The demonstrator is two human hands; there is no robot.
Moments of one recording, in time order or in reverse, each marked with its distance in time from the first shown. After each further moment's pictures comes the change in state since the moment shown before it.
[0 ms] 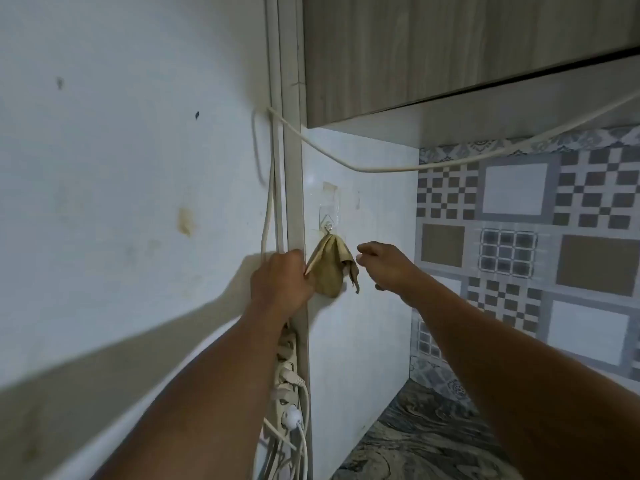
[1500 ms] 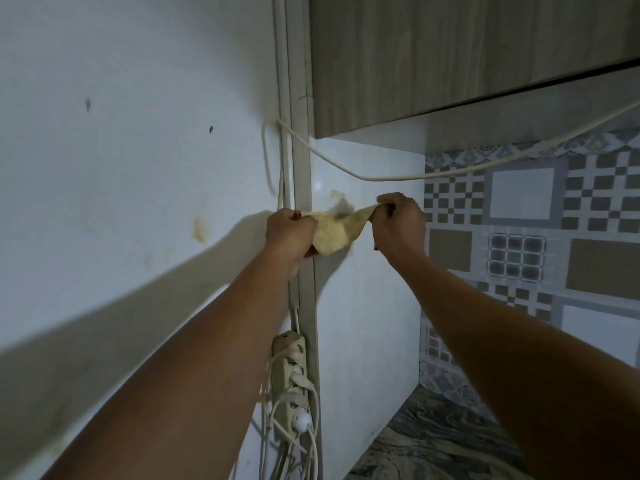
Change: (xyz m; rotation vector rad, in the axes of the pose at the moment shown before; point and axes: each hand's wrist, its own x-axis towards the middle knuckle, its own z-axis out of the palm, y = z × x) left_hand 0.049 0.033 -0.053 -1.091 0.000 -0.498; right_hand 0.013 -0.049 -0.009 0.067 0.587 -0.333
